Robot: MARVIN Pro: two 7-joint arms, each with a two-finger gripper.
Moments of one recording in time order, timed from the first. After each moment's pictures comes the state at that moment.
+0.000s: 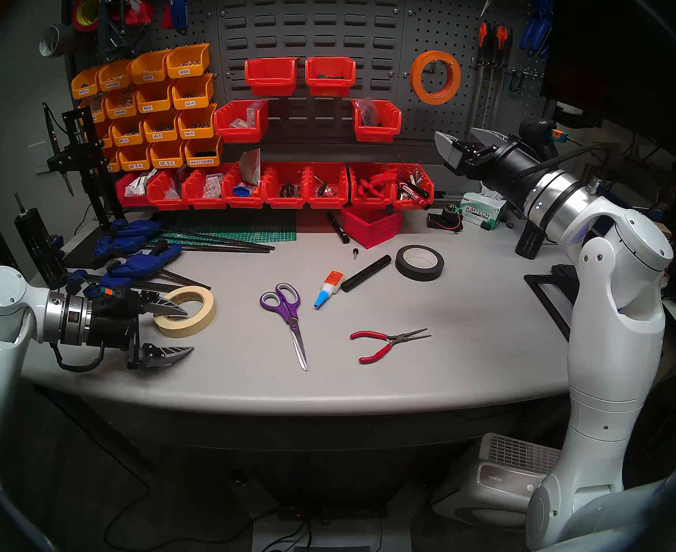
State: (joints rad) left arm 1.83 -0.70 -2.05 -1.74 -0.25 0.22 -1.38; right arm -1.36 -1.32 1.83 -2.20 0.37 0.66 0.52
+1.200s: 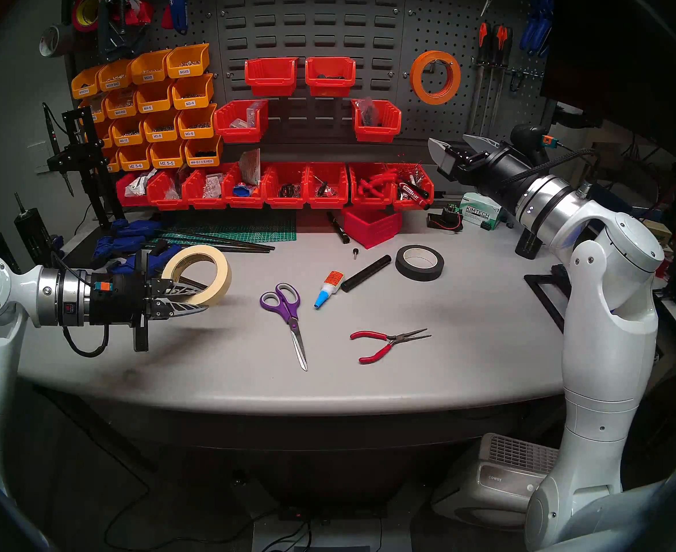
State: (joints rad) left arm 1.82 -0.80 -2.16 -1.98 -0.20 -0.17 -1.35; right arm -1.36 -1.33 1.81 -2.17 0.38 0.65 0.51
